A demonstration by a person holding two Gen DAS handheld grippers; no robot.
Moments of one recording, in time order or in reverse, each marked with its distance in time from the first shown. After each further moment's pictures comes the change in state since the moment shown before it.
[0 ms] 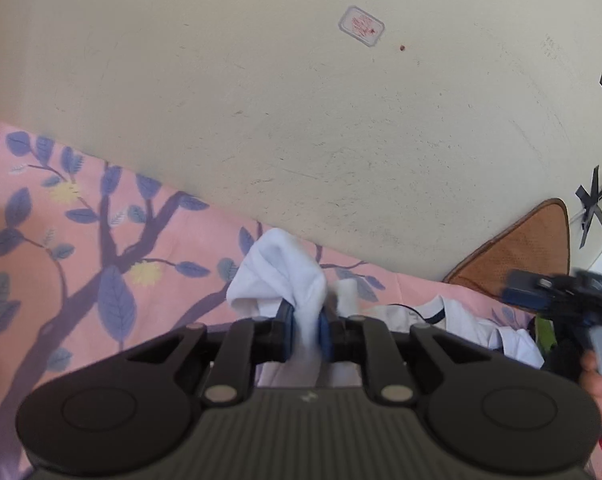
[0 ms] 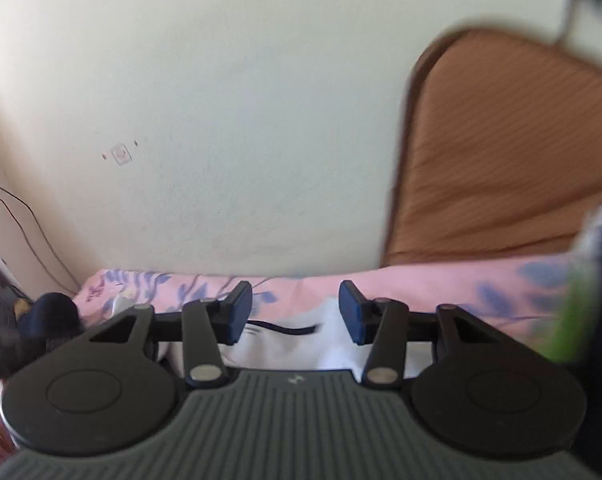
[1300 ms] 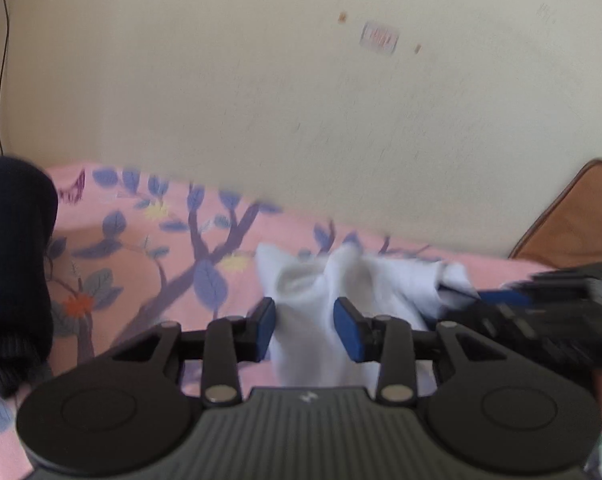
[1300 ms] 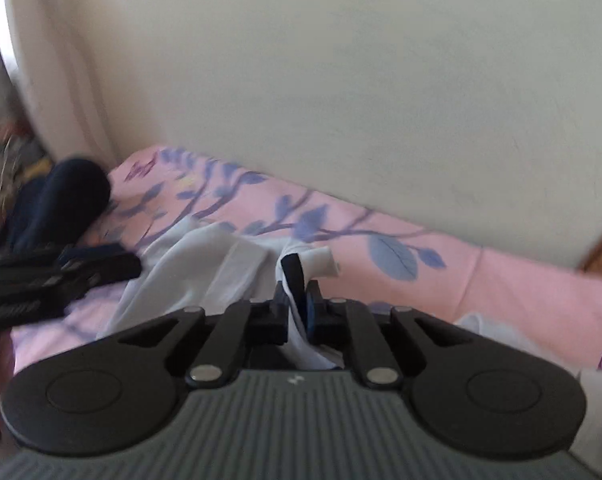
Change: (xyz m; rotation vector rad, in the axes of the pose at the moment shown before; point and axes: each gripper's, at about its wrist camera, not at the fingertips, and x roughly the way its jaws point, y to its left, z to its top) left arm -0.023 -0.015 -0.041 0.109 -0.067 0.268; right arm 0.040 0.100 -0.079 -0.617 0.142 0.085
